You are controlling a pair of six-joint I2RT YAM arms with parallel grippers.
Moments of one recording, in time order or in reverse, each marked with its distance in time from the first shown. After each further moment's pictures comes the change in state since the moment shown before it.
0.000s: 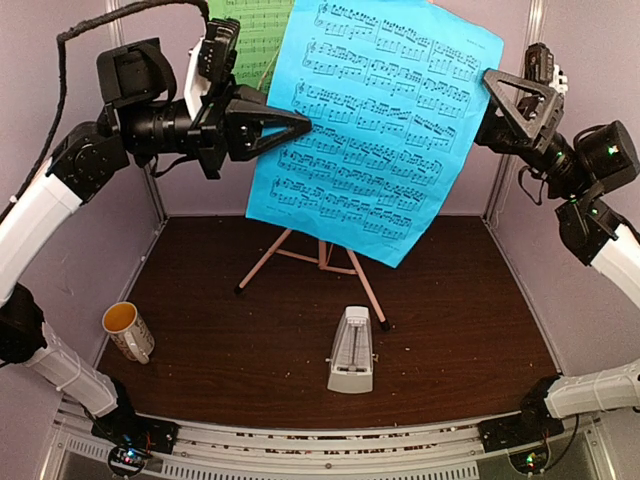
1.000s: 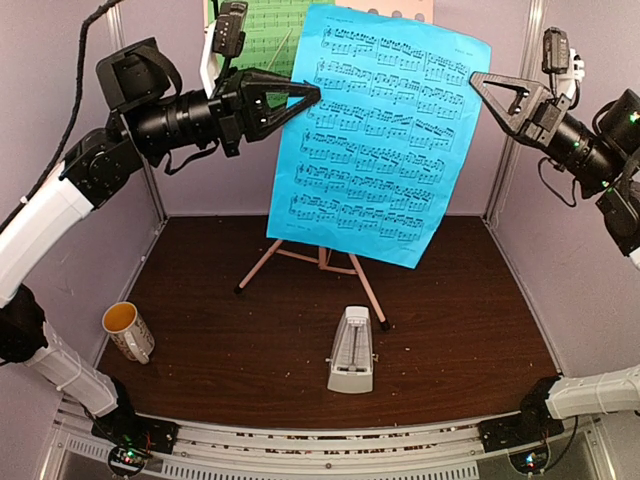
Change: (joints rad) left arm -0.007 0.008 -0.063 0.218 -0.180 -0.288; right arm 0.044 -0.050 0.223 -0.593 0.177 -0.457
